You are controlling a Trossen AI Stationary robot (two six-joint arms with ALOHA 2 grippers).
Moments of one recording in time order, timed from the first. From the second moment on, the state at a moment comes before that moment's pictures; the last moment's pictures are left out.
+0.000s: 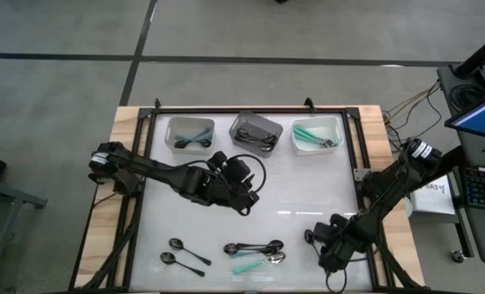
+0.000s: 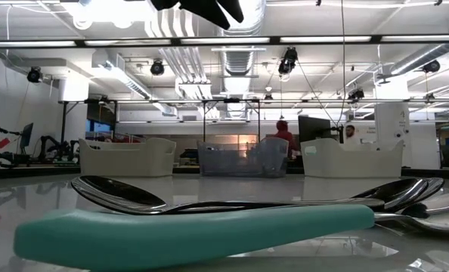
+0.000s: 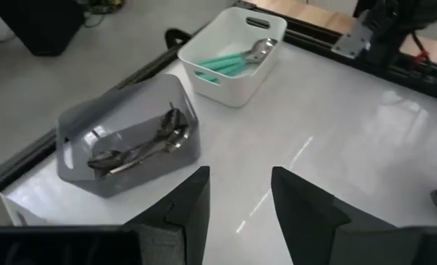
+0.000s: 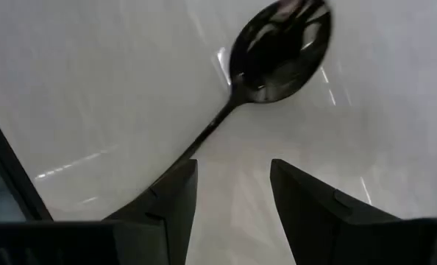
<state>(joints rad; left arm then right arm) -0.30 1.76 1.64 -0.77 -0.79 -0.68 0.87 1.53 0.87 -0.64 0.06 1.32</state>
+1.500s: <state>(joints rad) -0.32 1.76 1.64 -0.79 -0.80 -0.36 0.72 1.57 1.04 -0.93 0.41 1.24</state>
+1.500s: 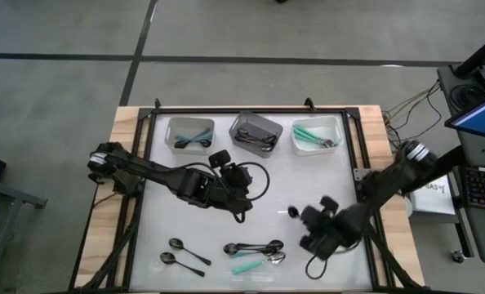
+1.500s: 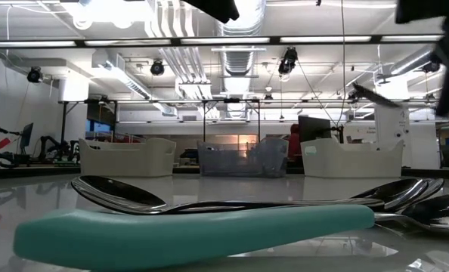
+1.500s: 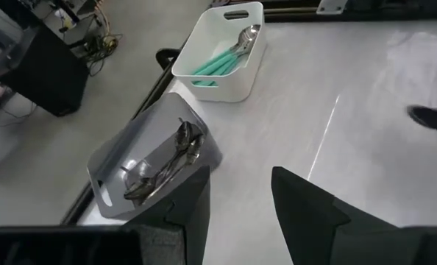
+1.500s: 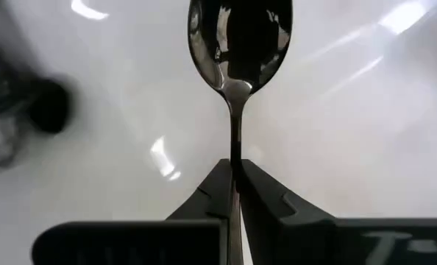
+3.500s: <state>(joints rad) -0.54 1.78 1.64 -0.82 -0.89 -0.68 -0.34 1.76 1.34 -0.44 0.24 0.07</state>
